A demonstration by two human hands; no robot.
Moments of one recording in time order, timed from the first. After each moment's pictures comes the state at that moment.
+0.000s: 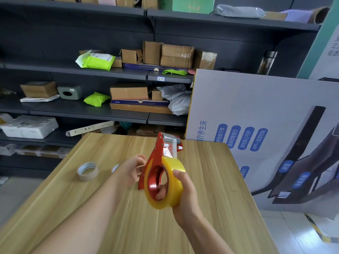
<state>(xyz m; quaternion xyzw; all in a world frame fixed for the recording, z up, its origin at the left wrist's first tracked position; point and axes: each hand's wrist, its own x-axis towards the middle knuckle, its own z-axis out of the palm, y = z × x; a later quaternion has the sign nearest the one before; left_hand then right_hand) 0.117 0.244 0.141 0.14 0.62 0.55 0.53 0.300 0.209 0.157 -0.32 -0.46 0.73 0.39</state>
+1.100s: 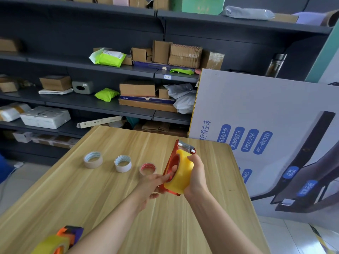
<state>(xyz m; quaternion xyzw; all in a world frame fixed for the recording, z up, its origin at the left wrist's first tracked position) 0.208 0.189 0.107 0.29 0.63 0.49 0.52 0.332 0.249 0.161 -0.42 -0.29 0.78 0.36</state>
